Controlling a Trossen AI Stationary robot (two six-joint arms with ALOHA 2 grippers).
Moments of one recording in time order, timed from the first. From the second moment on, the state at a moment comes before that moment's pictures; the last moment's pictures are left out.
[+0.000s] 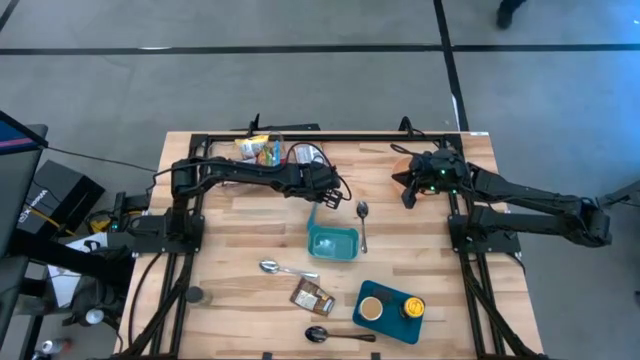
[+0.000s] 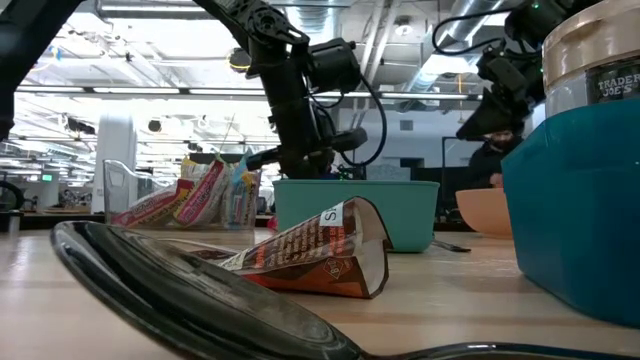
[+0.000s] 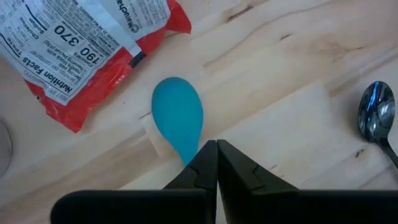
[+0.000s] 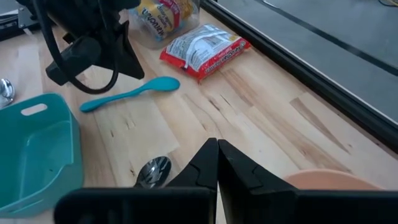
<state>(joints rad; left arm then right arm) 0.18 2.00 1.42 -0.56 -0.30 -0.85 -0.47 0.76 0.47 -0.25 0.00 0.11</state>
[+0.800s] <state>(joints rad) 0.16 2.02 1.41 -0.61 -0.30 -0.94 -0.45 0.76 0.47 -0.25 0.00 0.12</state>
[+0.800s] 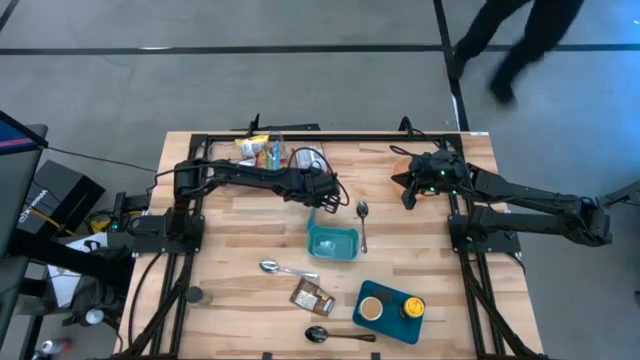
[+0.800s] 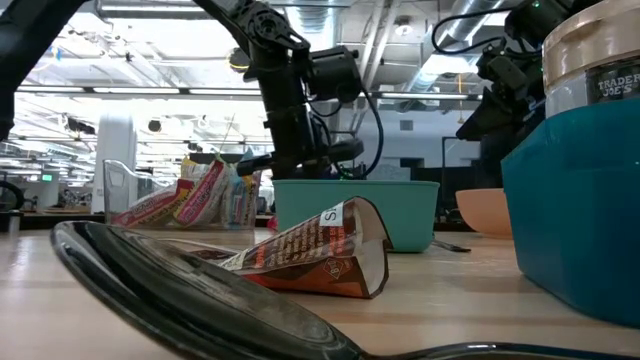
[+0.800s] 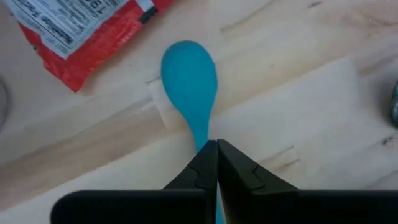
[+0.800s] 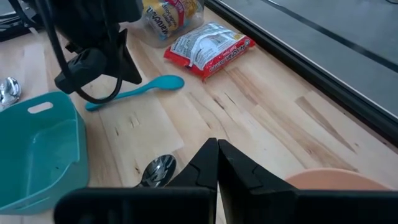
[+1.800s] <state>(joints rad) 0.18 2.04 1.38 -0.56 -0.30 -0.91 -0.45 0.76 0.47 -0.25 0.00 0.12</state>
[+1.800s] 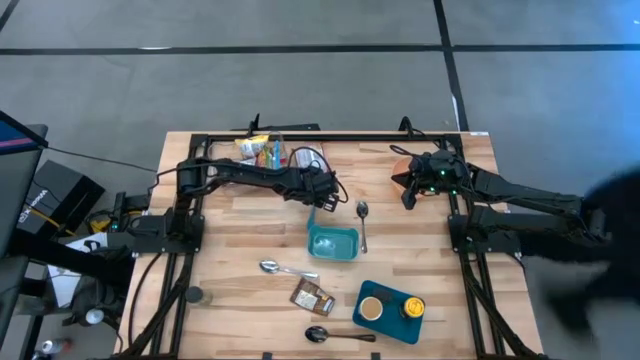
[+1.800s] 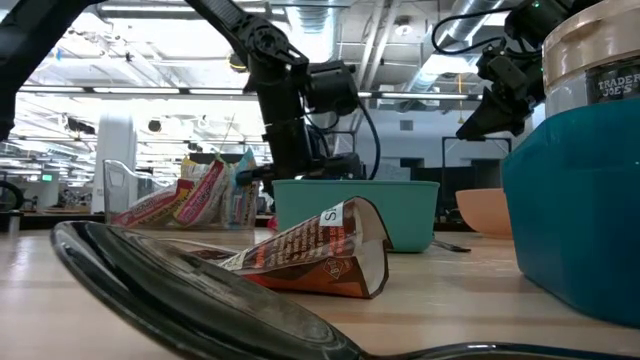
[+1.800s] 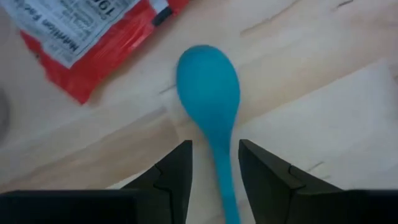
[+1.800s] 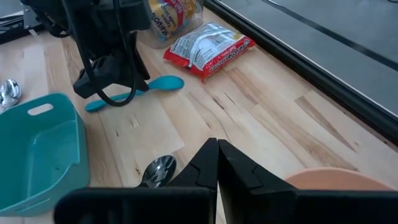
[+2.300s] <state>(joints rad) 0.18 2.04 1.31 -0.50 -0.30 -0.91 -0.45 0.76 0.47 -0.25 0.00 0.12</state>
